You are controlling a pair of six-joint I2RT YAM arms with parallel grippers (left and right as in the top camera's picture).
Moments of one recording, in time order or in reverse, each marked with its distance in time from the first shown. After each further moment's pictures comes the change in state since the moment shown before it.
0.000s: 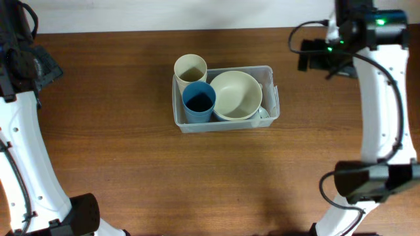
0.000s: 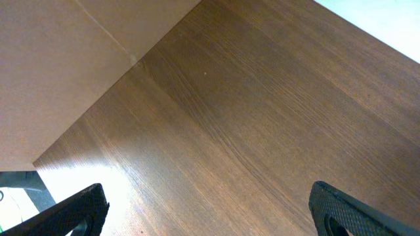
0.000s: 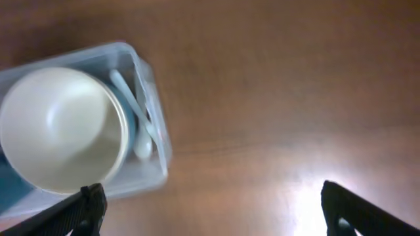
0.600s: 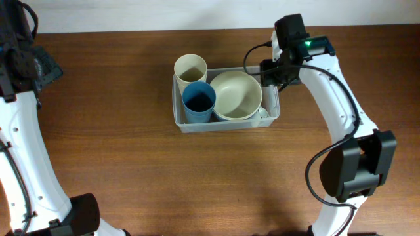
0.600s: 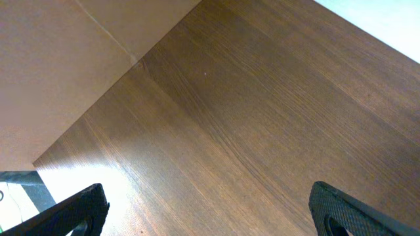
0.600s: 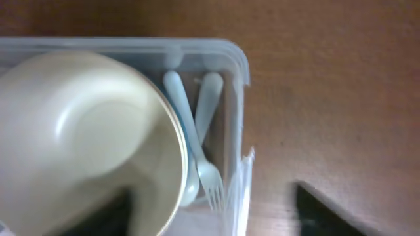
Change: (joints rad) left arm 0.000 0.000 0.000 0.000 0.000 0.000; right arm 0.176 0.048 -0.430 0.501 -0.053 -0.055
